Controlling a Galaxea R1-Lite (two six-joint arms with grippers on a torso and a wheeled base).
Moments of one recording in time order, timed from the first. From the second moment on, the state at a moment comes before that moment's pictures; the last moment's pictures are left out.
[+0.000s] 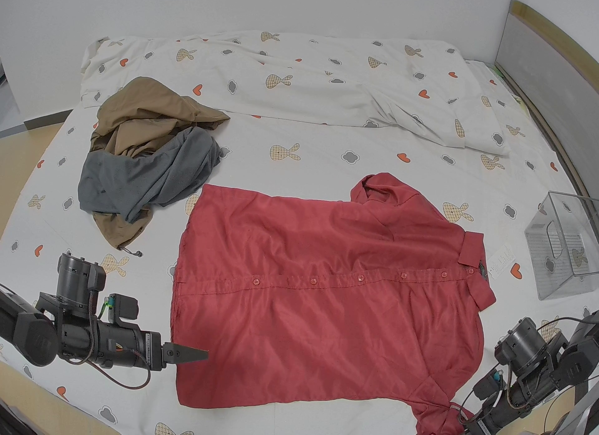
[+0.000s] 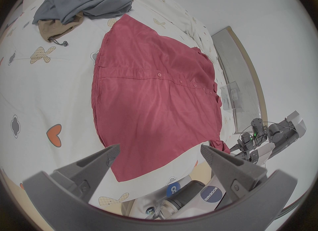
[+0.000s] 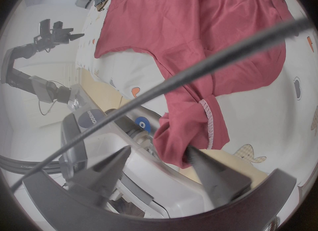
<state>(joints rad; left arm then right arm) -0.17 1.65 -0.41 -0.32 -0.52 -0.21 0.48 1.67 -0.22 -0.05 0.41 0.06</state>
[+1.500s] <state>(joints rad) -0.16 1.66 -0.42 -0.33 -0.52 -0.21 0.63 1.65 -0.26 -0.13 0.59 -0.05</state>
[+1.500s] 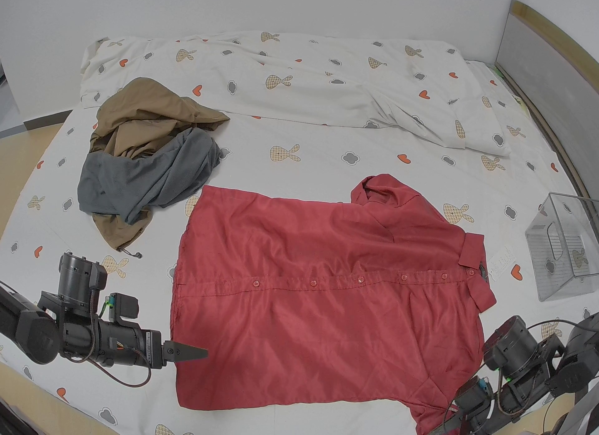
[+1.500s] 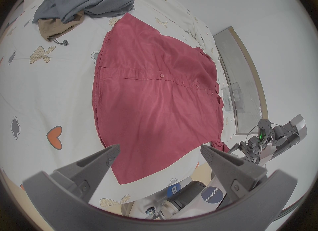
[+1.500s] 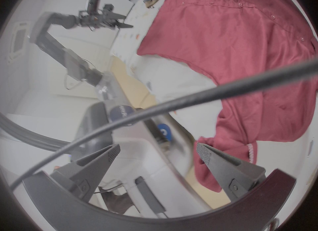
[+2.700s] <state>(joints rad) -0.17 1.67 -0.41 -0.33 -0.52 -0.21 0.24 1.66 -0.18 -0.36 0.41 -0.03</state>
